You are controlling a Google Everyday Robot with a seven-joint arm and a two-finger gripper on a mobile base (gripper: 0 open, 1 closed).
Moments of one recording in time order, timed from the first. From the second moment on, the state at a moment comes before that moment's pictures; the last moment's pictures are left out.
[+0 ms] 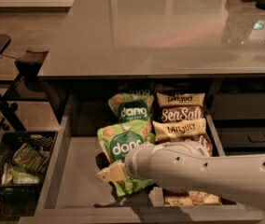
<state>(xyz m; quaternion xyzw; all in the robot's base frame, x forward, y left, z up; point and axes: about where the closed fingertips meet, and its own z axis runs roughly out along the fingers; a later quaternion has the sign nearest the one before) 0.451 0.025 0.645 -0.29 0.89 0.18 0.31</state>
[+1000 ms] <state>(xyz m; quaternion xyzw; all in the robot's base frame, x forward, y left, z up) 0.458 0.014 0.622 -0.30 0.90 0.16 0.28</state>
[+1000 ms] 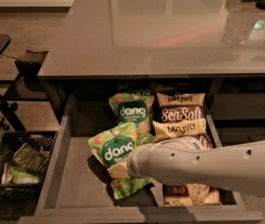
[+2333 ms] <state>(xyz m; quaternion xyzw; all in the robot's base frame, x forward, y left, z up) 0.441 0.056 0.647 -0.33 0.89 0.21 0.25</state>
